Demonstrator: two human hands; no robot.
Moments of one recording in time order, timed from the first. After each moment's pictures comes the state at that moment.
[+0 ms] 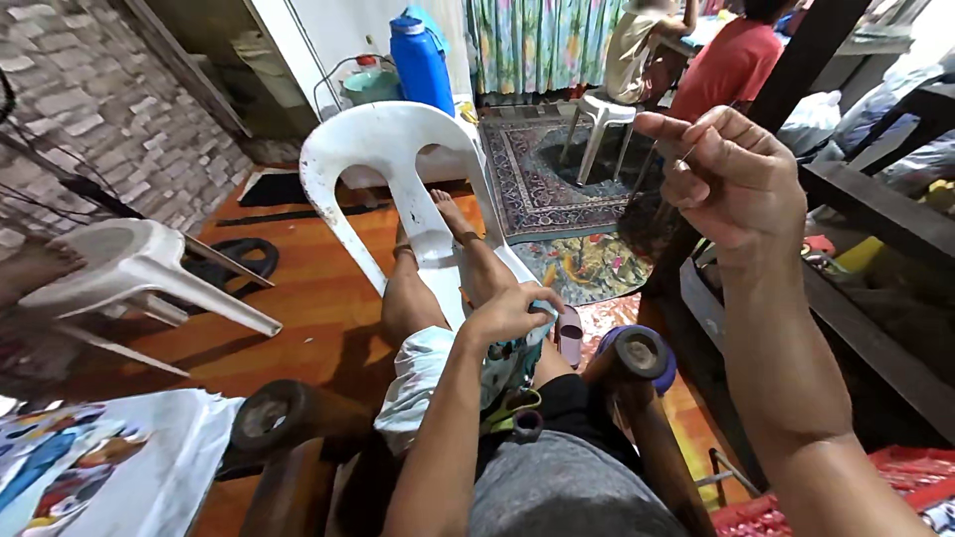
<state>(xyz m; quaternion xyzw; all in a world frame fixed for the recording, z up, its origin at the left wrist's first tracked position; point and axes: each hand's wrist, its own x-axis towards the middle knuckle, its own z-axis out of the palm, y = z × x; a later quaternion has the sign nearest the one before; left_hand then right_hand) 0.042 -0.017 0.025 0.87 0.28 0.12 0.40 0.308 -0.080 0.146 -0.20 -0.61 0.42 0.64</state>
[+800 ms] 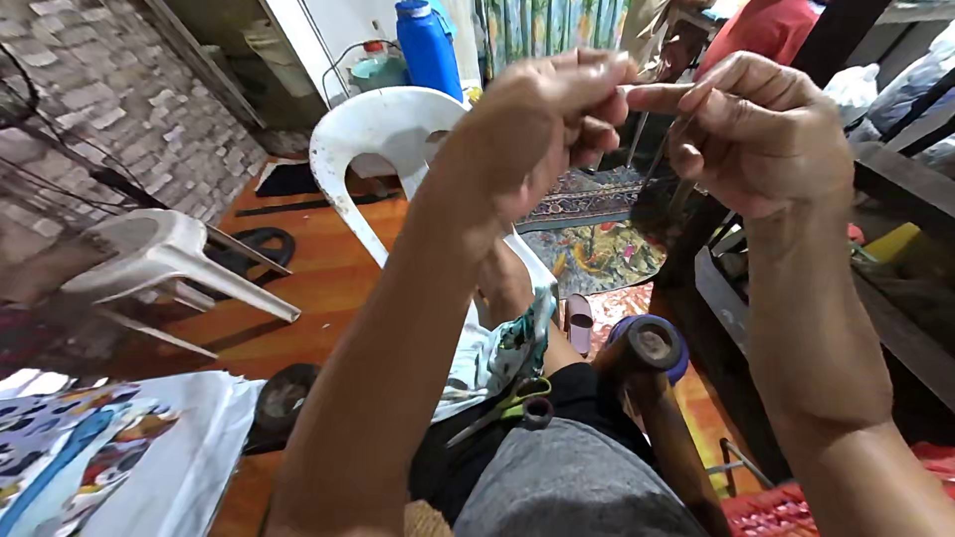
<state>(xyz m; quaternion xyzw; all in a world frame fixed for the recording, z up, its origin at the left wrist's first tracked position) 0.069 -0.038 0.204 0.69 0.18 0.38 0.59 0.302 -0.074 0.166 -0.23 -0.69 0.38 0.57</state>
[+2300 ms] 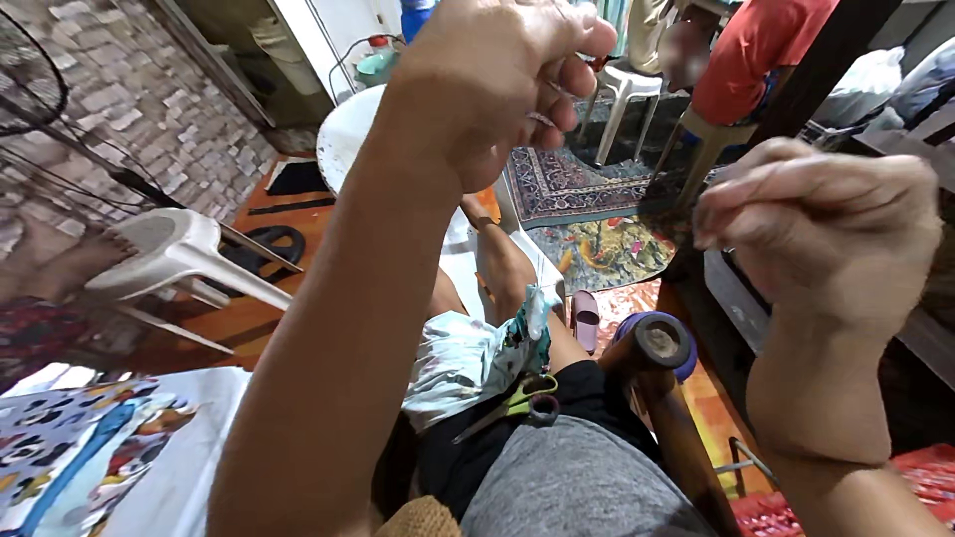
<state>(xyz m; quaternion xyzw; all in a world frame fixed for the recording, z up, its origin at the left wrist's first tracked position) 0.051 -0.042 0.233 0.73 0.32 0.39 0.47 0.278 -0.139 0.136 -0.23 -0.78 0.12 0.57</state>
